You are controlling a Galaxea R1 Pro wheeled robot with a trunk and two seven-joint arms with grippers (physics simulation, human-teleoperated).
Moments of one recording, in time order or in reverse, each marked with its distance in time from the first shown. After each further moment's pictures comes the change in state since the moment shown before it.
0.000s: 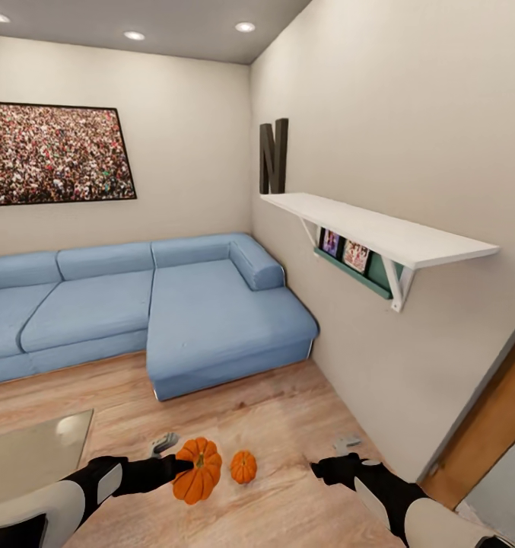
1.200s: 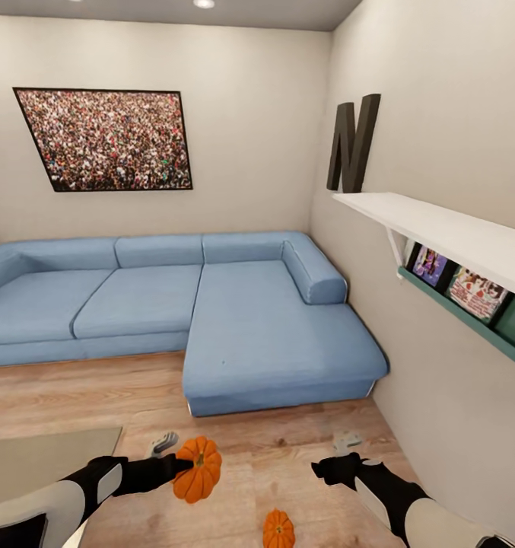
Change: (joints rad) left arm 0.000 0.000 0.005 0.000 0.001 -0.002 -0.001; right arm 0.000 -0.002 0.000 0.000 0.004 -0.001 0.000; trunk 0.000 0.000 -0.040
